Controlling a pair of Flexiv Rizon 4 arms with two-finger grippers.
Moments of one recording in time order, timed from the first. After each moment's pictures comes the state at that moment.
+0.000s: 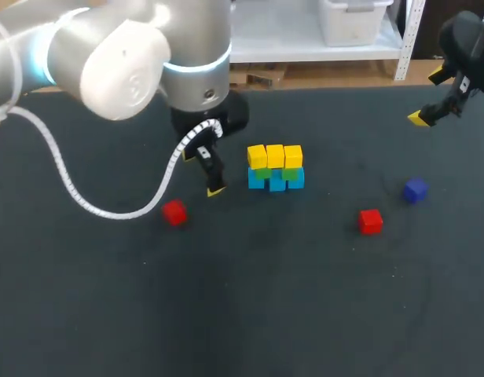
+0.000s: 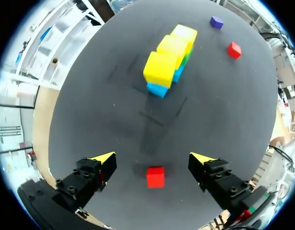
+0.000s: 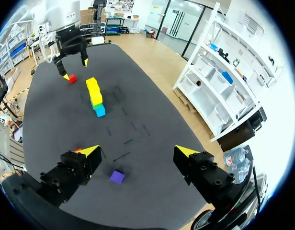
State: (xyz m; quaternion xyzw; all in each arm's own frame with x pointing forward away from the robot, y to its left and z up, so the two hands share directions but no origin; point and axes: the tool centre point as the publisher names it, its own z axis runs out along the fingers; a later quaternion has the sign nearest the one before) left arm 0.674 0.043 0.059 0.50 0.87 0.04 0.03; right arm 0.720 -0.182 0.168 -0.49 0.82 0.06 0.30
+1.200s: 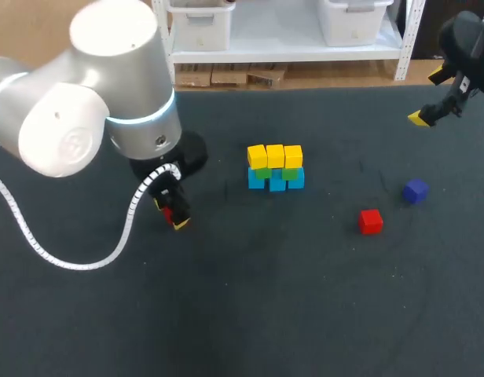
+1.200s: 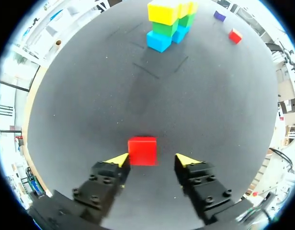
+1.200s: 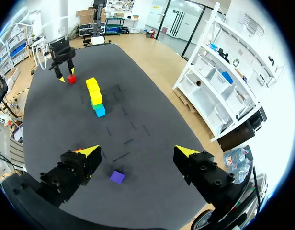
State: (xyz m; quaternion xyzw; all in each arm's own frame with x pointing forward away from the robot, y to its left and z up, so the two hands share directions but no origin) left arm 0.623 0.093 0.008 0.45 0.89 0.00 0.03; right arm 0.720 -0.182 0.168 -0.49 0.82 0.06 0.30
